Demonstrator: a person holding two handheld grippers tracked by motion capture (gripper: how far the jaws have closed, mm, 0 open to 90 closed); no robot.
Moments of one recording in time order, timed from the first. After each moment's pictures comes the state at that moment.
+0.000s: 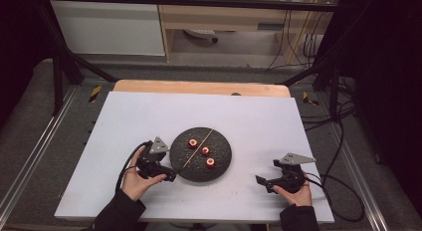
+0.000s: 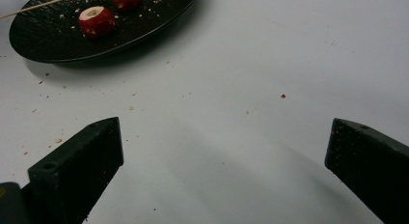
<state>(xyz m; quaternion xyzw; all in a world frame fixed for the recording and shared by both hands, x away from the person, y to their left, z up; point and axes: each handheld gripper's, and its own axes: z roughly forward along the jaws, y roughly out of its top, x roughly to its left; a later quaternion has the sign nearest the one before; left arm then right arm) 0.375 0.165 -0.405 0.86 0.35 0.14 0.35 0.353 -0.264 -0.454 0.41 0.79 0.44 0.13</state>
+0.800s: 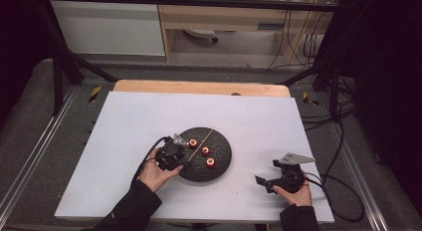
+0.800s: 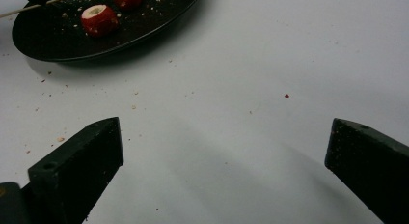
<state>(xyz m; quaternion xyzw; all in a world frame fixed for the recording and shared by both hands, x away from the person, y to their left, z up) 0.398 0.117 -0.409 0.88 0.37 0.10 0.28 0.354 -0.263 -0.454 0.41 0.79 0.44 0.12</state>
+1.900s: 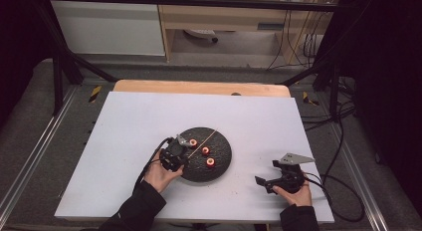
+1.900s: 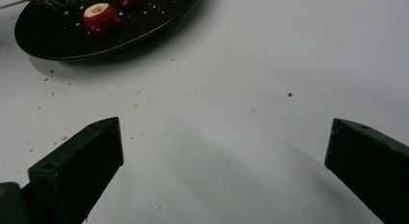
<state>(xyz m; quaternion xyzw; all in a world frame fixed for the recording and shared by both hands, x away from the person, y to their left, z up) 0.396 0.112 -0.413 0.87 0.39 0.13 0.26 0.353 -0.263 -0.454 0.41 0.80 0.43 0.12</state>
